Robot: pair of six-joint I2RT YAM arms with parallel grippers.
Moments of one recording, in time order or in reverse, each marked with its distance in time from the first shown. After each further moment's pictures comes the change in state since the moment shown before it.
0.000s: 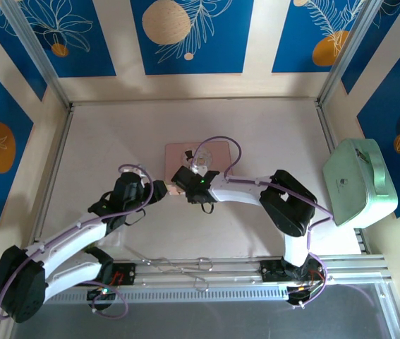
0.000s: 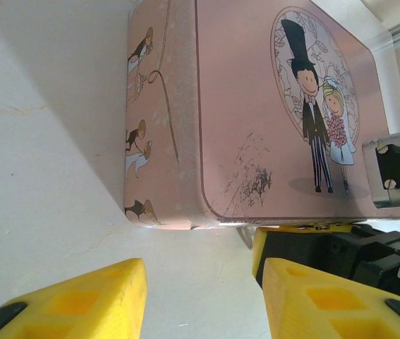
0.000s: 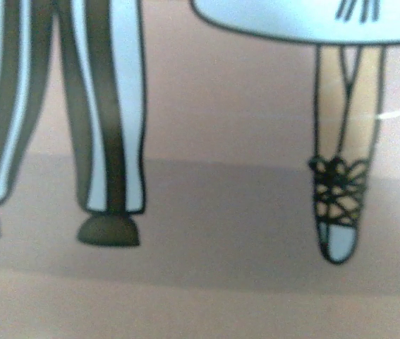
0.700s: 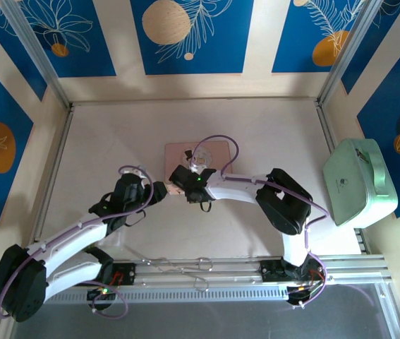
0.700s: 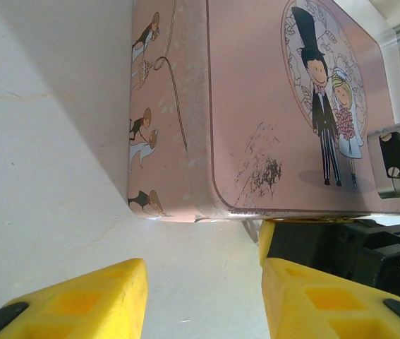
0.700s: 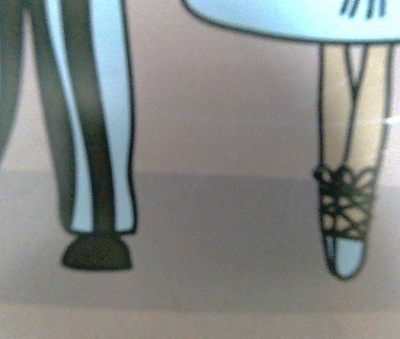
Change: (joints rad) left arm 0.000 0.007 -0.021 0.021 0.010 -0.018; right arm 0.000 0.039 0.058 -0.072 0.011 0.018
